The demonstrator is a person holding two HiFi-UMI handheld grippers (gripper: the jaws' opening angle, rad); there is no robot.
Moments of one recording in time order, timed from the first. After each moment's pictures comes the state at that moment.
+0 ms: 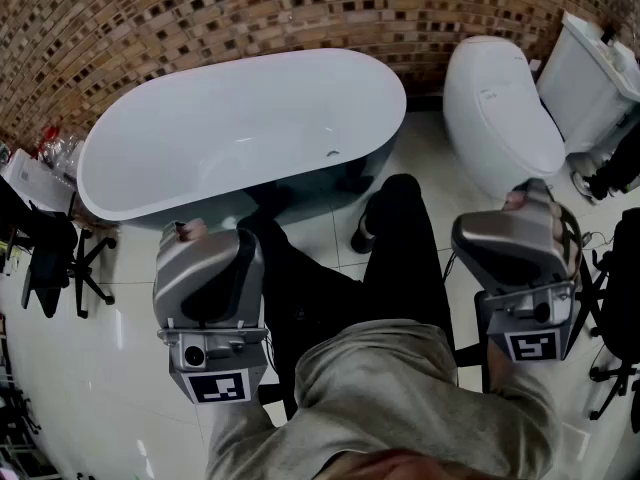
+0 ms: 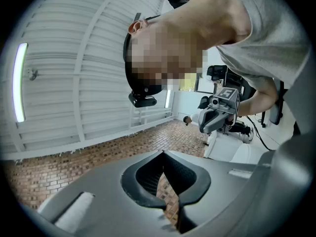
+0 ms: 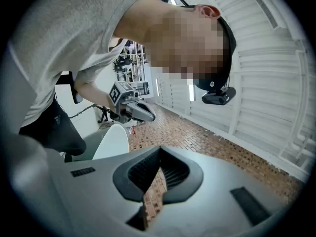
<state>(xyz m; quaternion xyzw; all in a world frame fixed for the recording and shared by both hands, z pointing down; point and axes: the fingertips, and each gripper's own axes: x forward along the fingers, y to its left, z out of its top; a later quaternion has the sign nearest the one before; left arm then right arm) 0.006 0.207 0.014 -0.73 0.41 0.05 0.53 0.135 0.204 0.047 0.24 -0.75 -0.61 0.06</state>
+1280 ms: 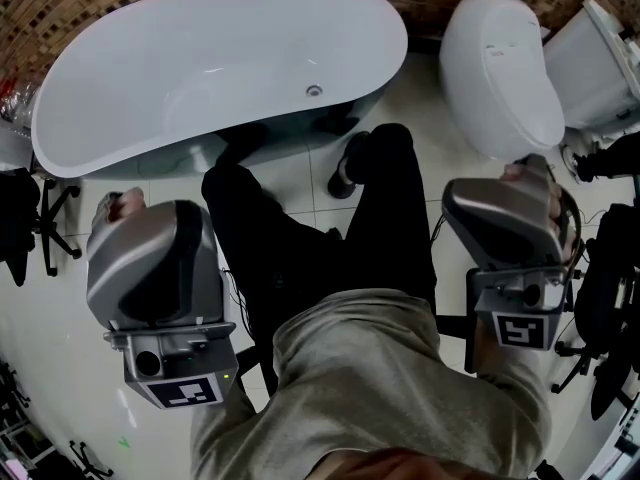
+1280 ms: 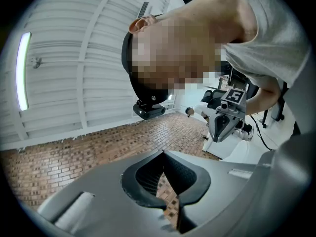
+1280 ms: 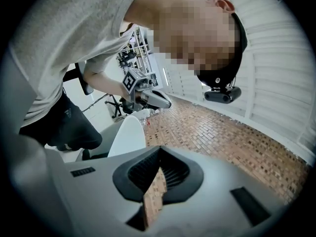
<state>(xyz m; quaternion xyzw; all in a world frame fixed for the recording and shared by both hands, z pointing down) -0.023 0.150 0.024 -0.75 0.44 0.03 0.50 0.107 0.131 0.102 0.22 -0.77 -0.58 0.14</state>
